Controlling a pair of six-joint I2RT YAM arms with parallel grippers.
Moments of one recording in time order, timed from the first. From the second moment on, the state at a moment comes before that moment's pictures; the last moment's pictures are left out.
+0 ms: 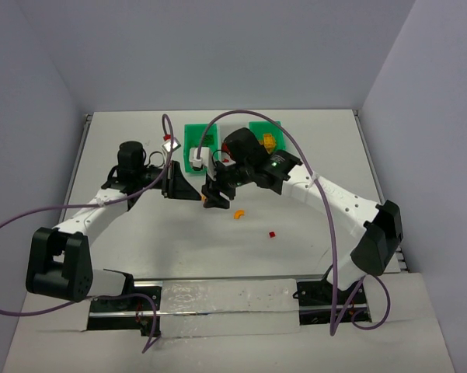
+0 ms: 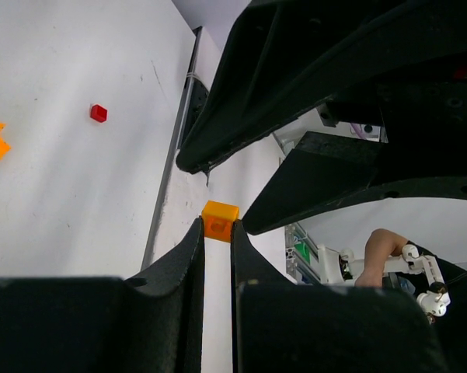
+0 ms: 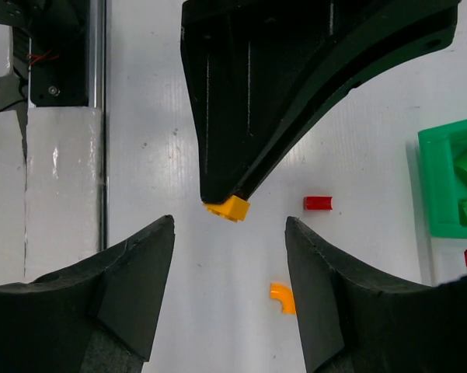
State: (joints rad) left arm -0.24 1.35 0.80 0.14 1.37 -0.63; right arm 0.84 1.55 1.45 -0.61 -0.56 -0.43
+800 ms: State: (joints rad) left arm -0.24 1.34 0.78 0.19 1.29 -0.66; right arm 0.87 1.56 1.46 -0.60 -0.49 -0.40
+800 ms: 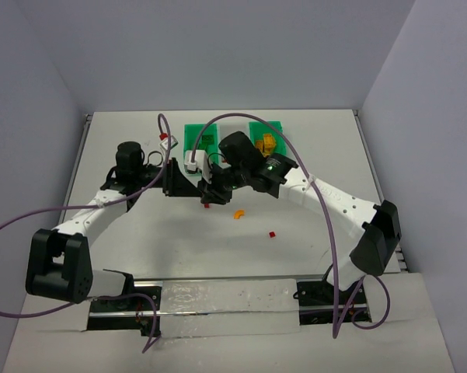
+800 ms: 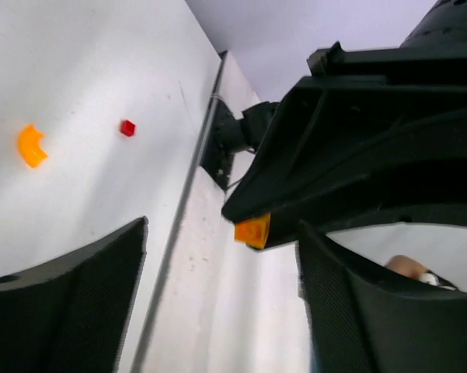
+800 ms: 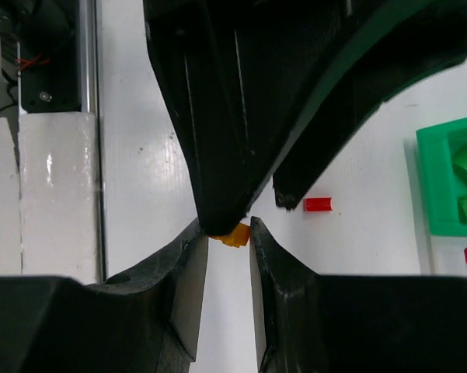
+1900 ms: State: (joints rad) left arm -0.11 1.22 0.98 -0.21 0.66 -0.07; right arm 0.27 2.16 1.89 -0.56 -0.07 -0.27
